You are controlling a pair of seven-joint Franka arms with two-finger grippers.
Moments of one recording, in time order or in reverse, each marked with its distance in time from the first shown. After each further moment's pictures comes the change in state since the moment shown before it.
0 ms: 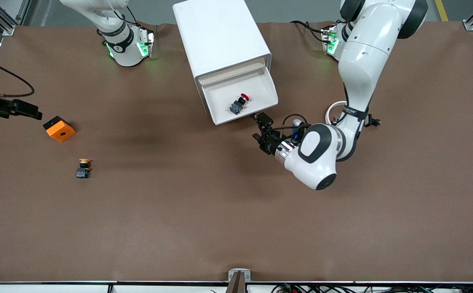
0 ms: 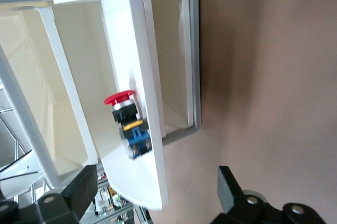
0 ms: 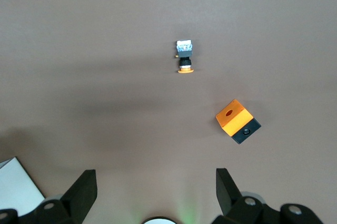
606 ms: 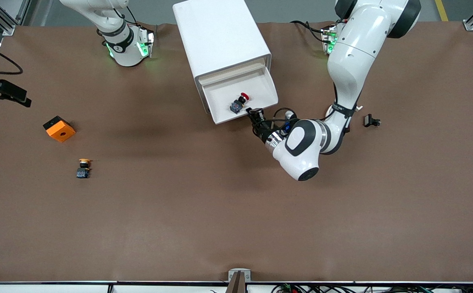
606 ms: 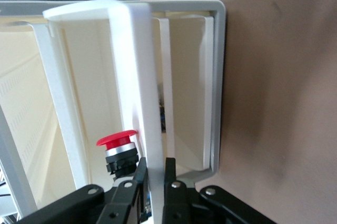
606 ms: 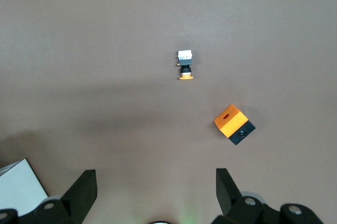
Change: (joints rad) left arm -0.069 0.005 -0.006 -0.105 -0.003 -0.011 -0.004; right arm 0.005 -0.113 0.004 -0.007 0.003 -0.006 0.000
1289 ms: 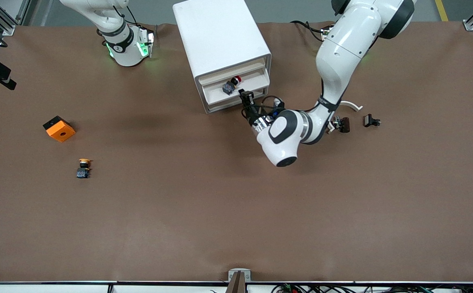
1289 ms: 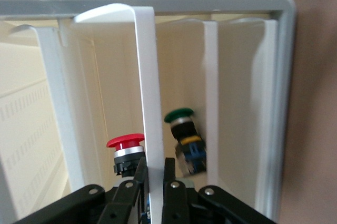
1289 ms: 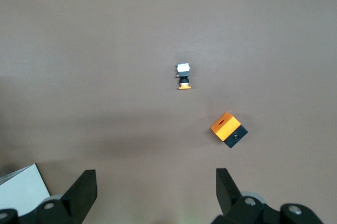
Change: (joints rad) left arm -0.006 0.000 -0.097 -0.076 0.000 -0.031 -0.016; right arm 0.000 -0.133 0.000 -0.010 0.000 -0.004 0.001
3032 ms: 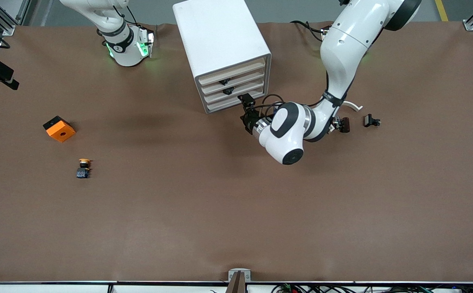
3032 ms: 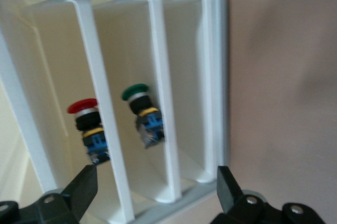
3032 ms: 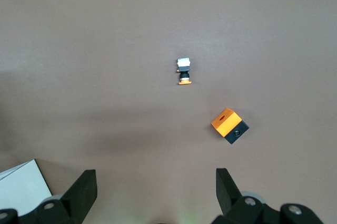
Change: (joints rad) left arm -0.009 -0.065 -0.035 -0.046 0.071 0.185 0.033; right arm 0.001 -0.001 0.002 -0.015 0.000 -0.007 -0.001
